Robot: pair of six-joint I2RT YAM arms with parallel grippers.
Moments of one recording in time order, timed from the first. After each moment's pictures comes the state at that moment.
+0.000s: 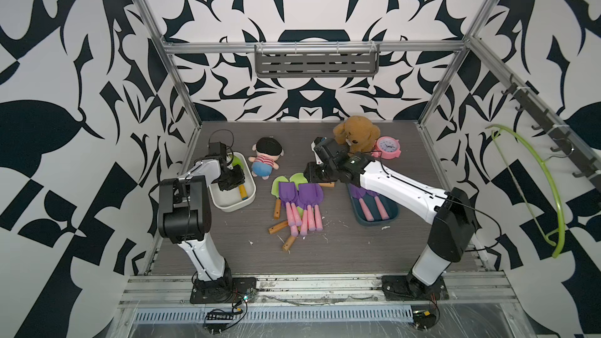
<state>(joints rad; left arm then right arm) 0.08 1.80 1.12 -0.57 0.27 -0.33 0.78 1.71 1.45 -0.61 -0.04 0.65</state>
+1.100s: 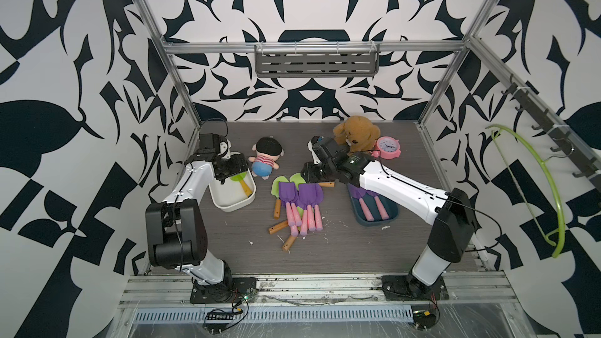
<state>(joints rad) 0.06 1.58 1.14 -0.58 0.34 -0.21 0.80 1.71 1.48 -0.61 -0.06 0.62</state>
